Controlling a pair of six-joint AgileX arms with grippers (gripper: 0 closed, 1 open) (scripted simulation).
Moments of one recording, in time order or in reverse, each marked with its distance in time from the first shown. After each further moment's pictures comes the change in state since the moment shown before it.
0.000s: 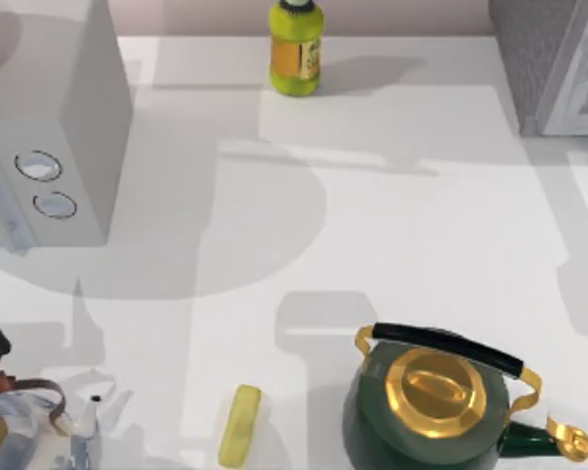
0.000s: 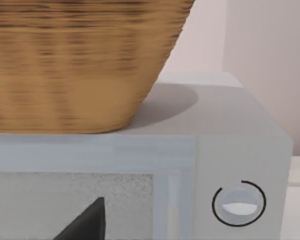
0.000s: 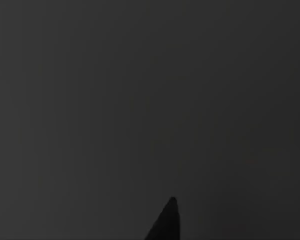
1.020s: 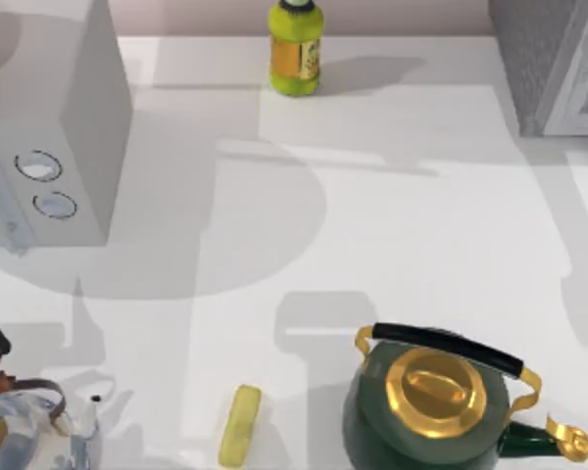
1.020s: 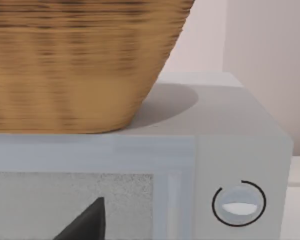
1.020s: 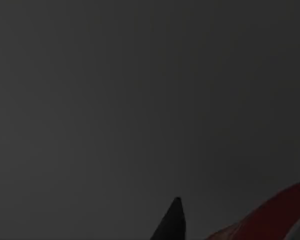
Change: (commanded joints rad) left arm 0.000 0.000 0.000 0.000 0.000 0.000; right arm 0.010 -0.079 -0.080 0.034 0.006 0.000
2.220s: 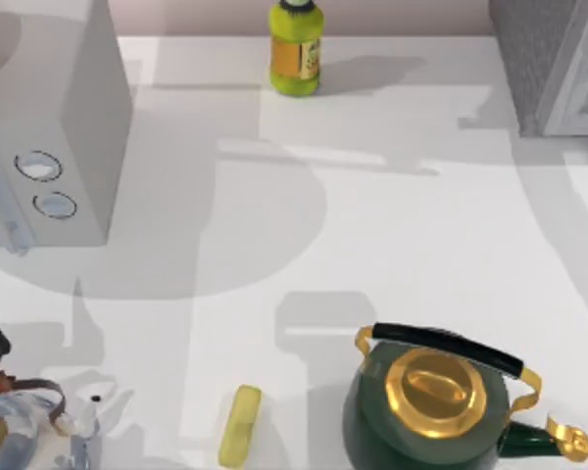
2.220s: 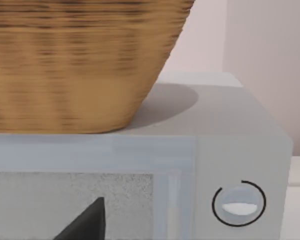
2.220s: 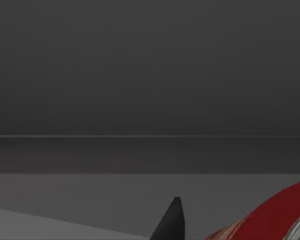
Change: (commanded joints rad) left arm 0.000 0.000 0.000 0.000 0.000 0.000; right arm 0.078 -0.680 -0.937 0.223 0.067 0.001
